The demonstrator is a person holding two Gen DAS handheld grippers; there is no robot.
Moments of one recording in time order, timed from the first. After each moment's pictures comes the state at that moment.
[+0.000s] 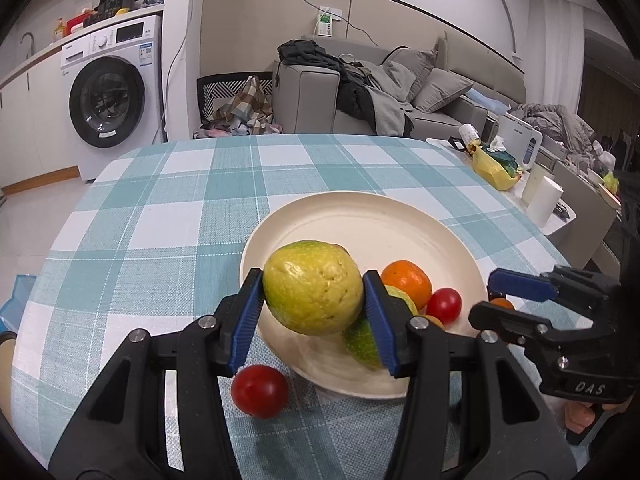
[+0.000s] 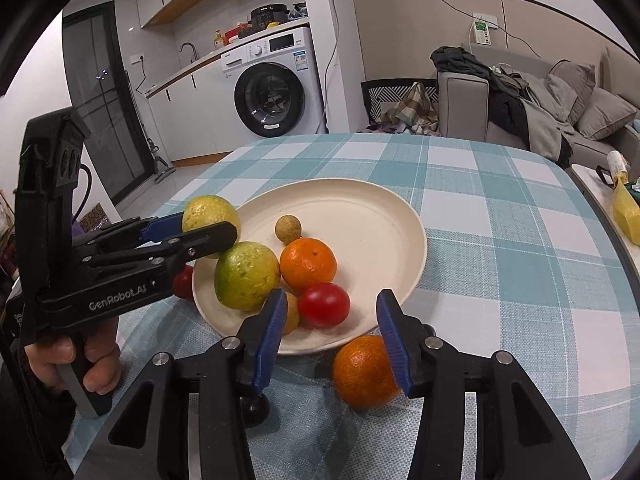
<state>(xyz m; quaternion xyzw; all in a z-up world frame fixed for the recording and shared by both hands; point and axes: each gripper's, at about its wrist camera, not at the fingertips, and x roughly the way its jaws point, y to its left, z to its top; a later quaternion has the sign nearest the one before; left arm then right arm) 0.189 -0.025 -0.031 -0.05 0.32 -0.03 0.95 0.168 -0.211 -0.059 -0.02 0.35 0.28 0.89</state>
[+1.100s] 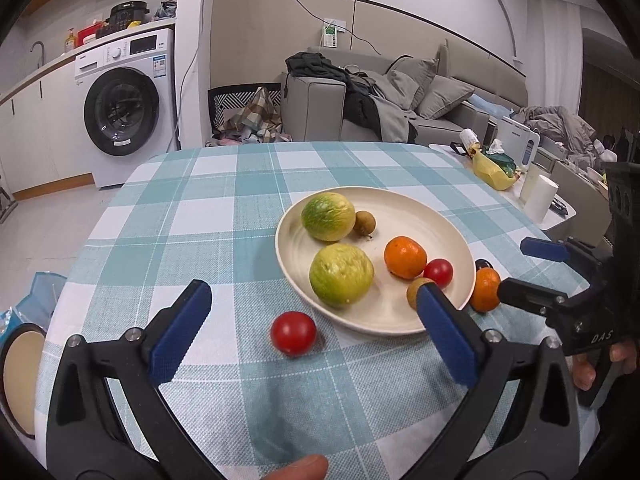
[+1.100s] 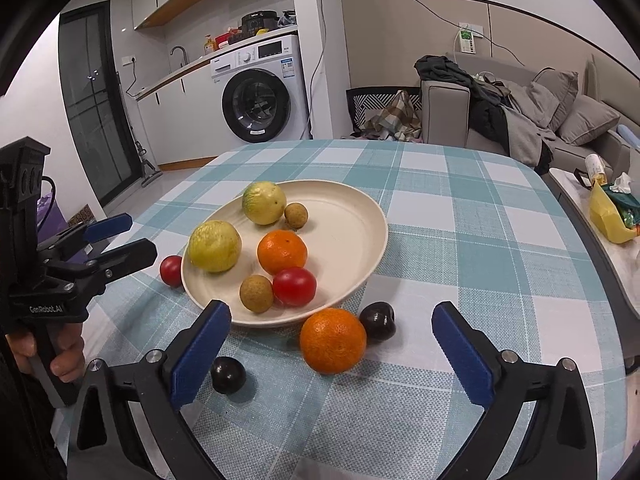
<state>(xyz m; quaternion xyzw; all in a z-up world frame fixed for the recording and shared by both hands) 0.119 -0.011 -0.016 -0.04 0.30 -0.01 0.95 0.150 -0.234 -0.055 -0.03 0.33 0.25 0.91</state>
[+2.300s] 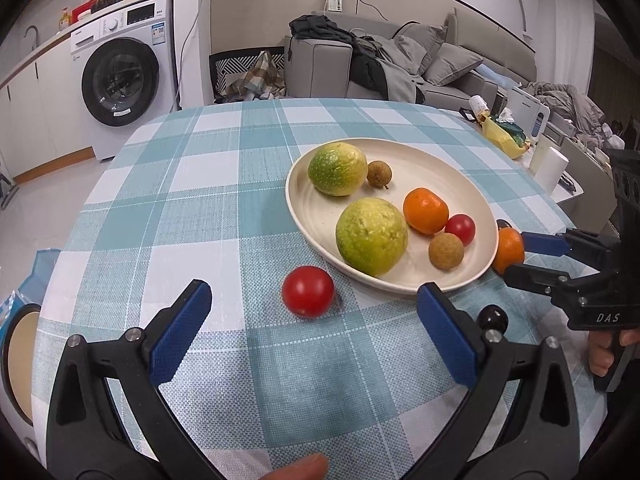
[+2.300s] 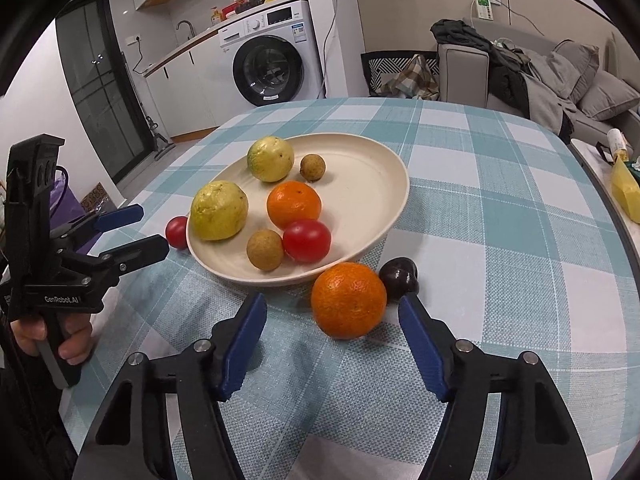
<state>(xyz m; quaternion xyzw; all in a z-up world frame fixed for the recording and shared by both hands) 0.134 -0.005 -0.044 -0.04 0.37 -0.01 0.93 0.158 -0.231 -0.076 -0.03 0.40 0.28 0.87</state>
